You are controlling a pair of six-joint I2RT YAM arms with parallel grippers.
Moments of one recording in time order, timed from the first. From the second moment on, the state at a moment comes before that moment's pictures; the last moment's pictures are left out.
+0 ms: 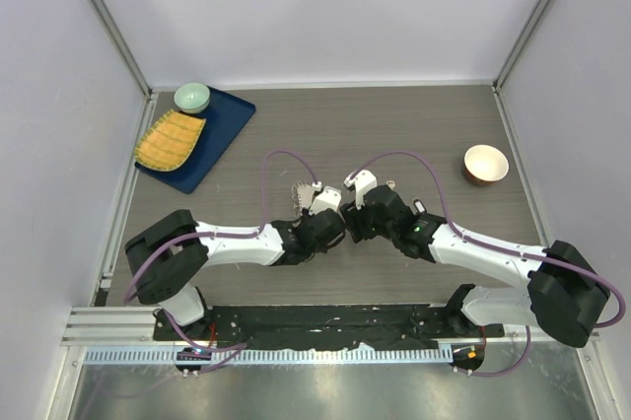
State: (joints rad) left arm -1.10 1.63 0.82 -0.11 -0.52 -0.53; right arm 0.84 1.21 0.61 -0.08 0.17 0.13
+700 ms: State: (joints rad) left arm -1.13 1.65 0.85 -0.14 -0.63 -0.55; right arm 0.84 1.21 0.61 -0.08 0.17 0.13
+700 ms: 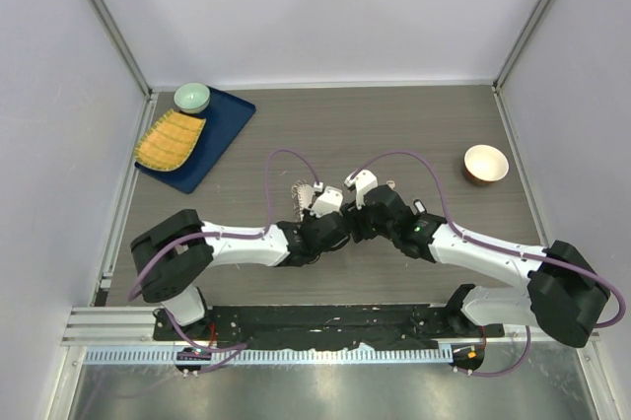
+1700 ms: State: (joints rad) left arm -1.13 1.70 0.90 -0.27 -0.69 -0.61; right arm 0.83 1.20 0.61 -0.08 0.17 0.14
